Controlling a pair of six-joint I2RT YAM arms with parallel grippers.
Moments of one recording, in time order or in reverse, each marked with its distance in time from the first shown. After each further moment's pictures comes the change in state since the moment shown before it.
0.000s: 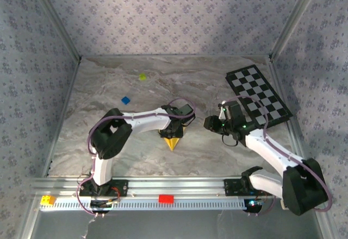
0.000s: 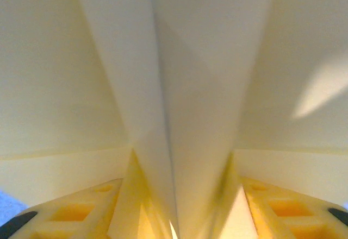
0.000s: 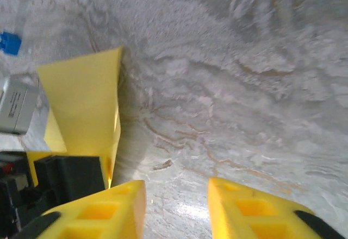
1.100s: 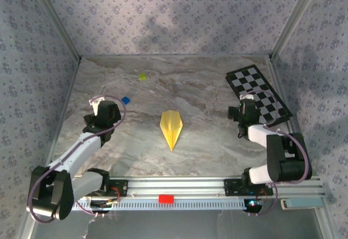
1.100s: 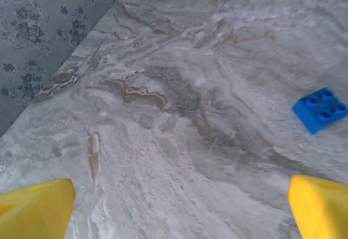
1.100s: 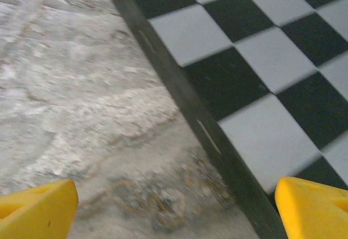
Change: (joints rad) left arm 0.754 -0.829 -0.790 0.666 -0.380 0.606; right arm -0.342 0.330 -0.116 0.620 0.472 -0.615
